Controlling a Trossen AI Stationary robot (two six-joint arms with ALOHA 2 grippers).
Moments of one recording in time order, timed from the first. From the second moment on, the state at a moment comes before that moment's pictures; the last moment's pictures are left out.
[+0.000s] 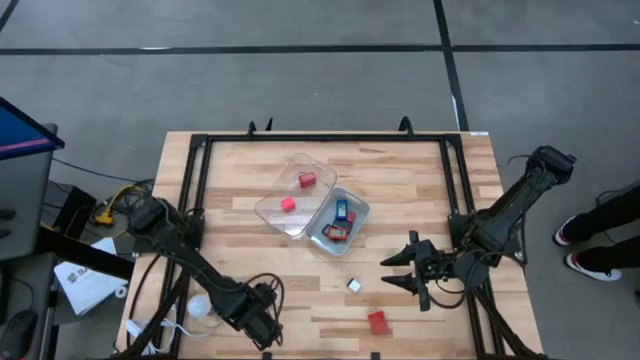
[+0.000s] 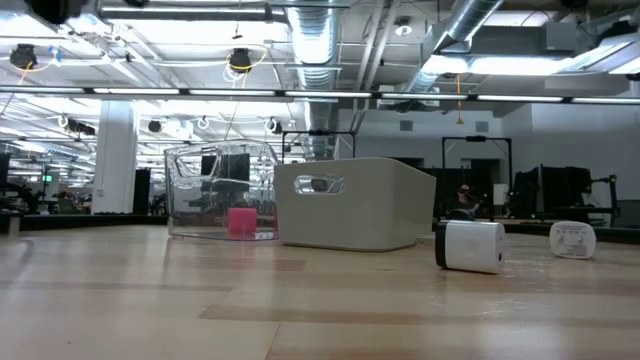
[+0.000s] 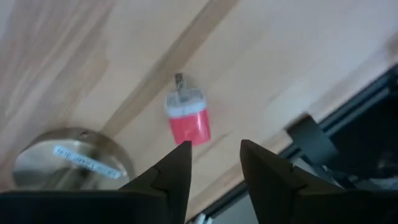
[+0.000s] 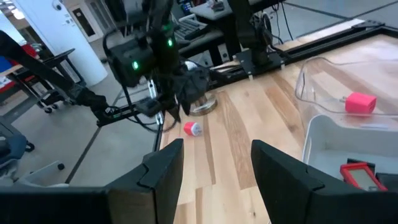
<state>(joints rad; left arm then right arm) -0.72 1.88 1.40 -0.99 0.12 -1.48 0.81 1.11 0.72 0.09 0.74 0.57</state>
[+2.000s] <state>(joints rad) -0.53 1.58 1.15 -0.52 -0.36 -0.94 0.82 1.06 0.72 0.06 0.73 0.52</state>
